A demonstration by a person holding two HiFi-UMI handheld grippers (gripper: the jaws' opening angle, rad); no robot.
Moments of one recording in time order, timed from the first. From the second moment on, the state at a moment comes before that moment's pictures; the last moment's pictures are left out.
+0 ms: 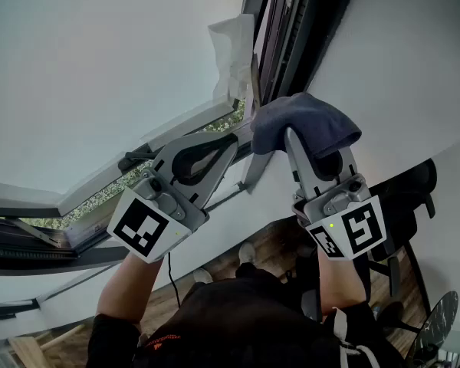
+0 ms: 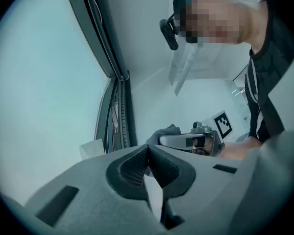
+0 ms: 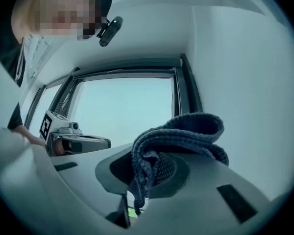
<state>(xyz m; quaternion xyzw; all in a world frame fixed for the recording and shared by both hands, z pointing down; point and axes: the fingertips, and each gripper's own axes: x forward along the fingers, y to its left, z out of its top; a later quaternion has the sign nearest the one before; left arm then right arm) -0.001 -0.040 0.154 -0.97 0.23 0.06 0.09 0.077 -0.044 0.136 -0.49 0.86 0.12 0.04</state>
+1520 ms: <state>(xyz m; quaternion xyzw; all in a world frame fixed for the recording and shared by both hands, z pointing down) 0.013 -0.092 0.079 -0.95 0.25 0.09 0.16 0.112 -0.115 -0.026 -0.54 0.79 0.27 0.12</state>
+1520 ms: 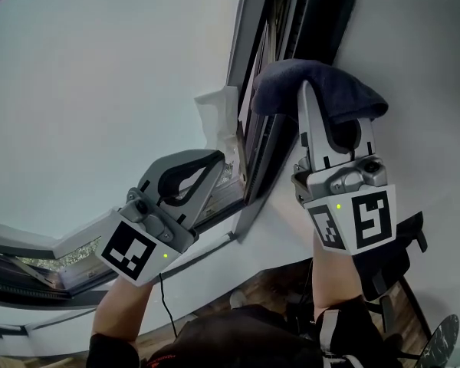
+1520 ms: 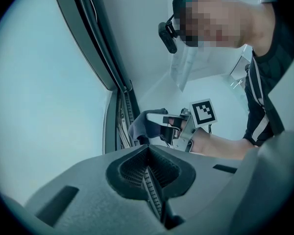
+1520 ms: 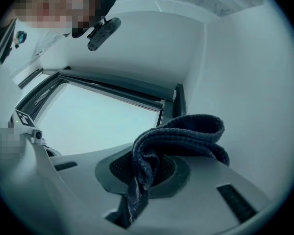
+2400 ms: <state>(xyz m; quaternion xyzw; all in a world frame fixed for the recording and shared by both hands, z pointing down) 0.009 -0.094 0.128 -0.96 0.26 0.06 0.11 0.121 -0.152 0.055 -0.56 0.81 0.16 0.10</state>
